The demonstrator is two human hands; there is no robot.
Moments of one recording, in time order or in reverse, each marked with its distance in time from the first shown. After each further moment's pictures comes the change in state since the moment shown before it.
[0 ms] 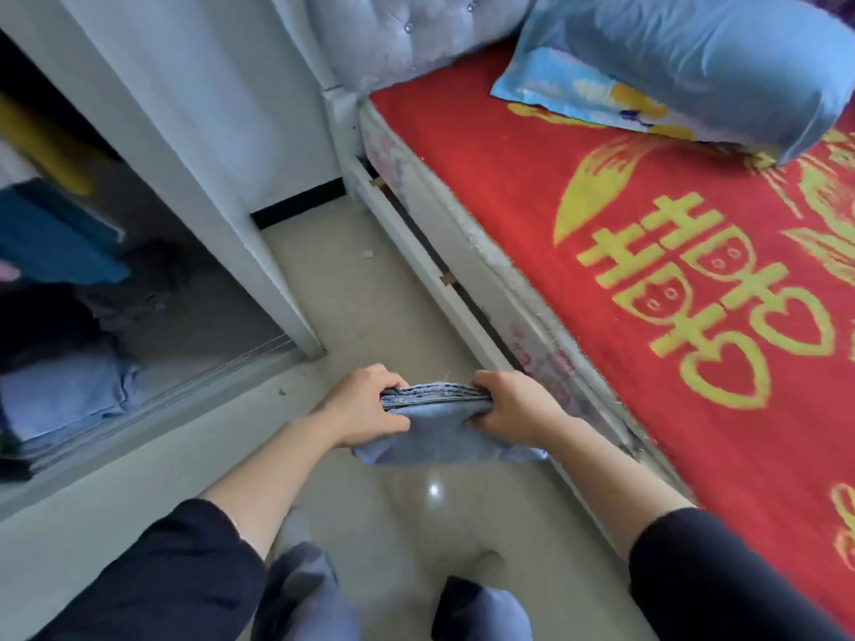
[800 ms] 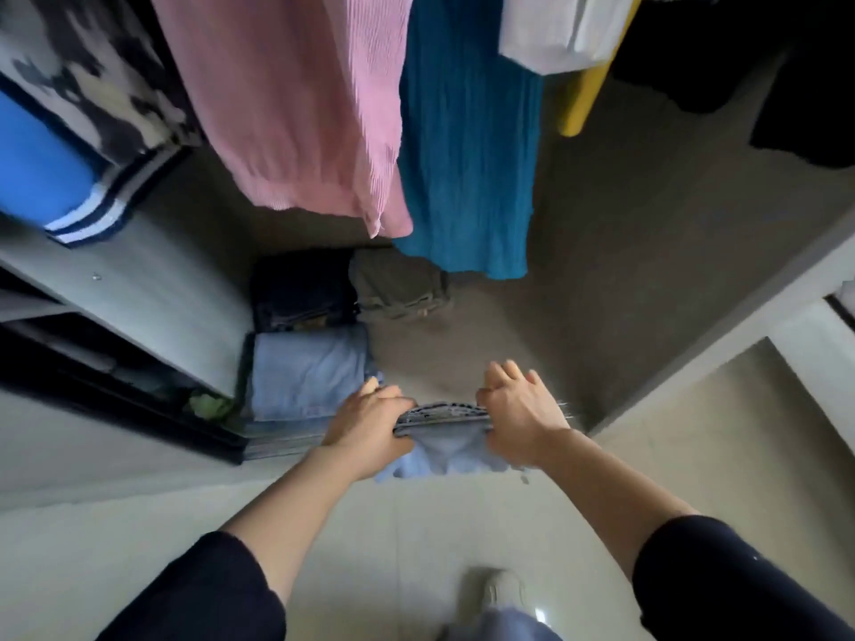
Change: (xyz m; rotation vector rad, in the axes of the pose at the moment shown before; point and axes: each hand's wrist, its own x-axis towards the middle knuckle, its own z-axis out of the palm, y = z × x) left_hand -0.032 -0.595 -0.133 0.331 0.354 -0.326; right_hand 0.418 -0.428 0.300 -0.609 0.034 -0.516
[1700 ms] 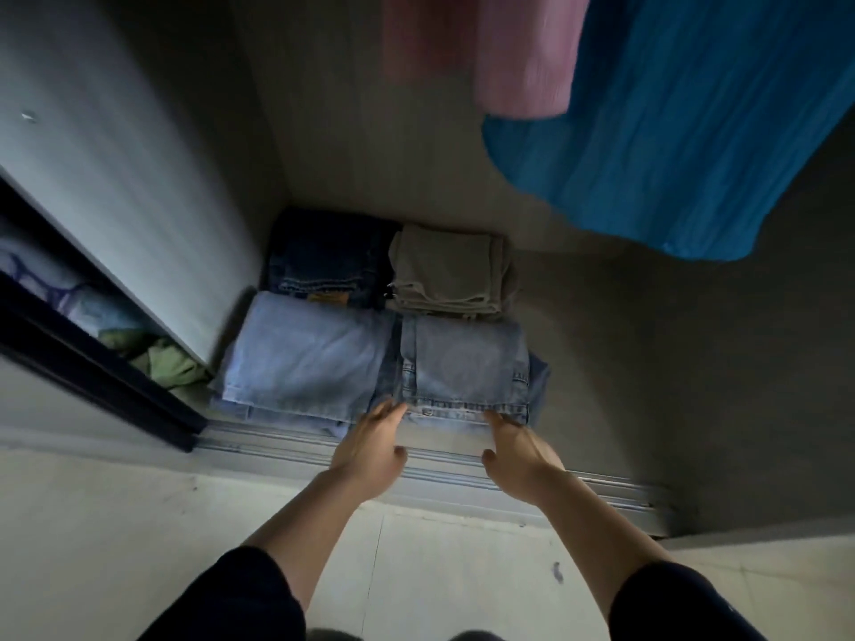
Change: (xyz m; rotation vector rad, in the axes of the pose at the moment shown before) left_hand 0.114 -0.099 0.194 -0.398 0.108 -0.342; right_hand 0.169 0.001 0.184 0.379 -0.195 0.137
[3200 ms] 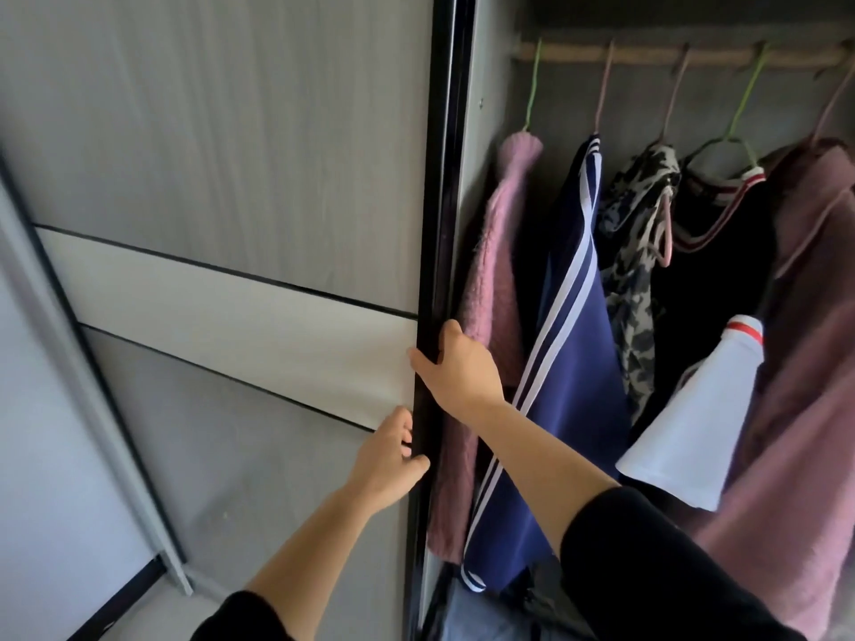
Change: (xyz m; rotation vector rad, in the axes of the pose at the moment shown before) left_hand -0.316 0.029 -0.741 -0.434 0.564 -0.005; right_hand -0.350 -0.676 -0.542 0.186 0.712 -0.624
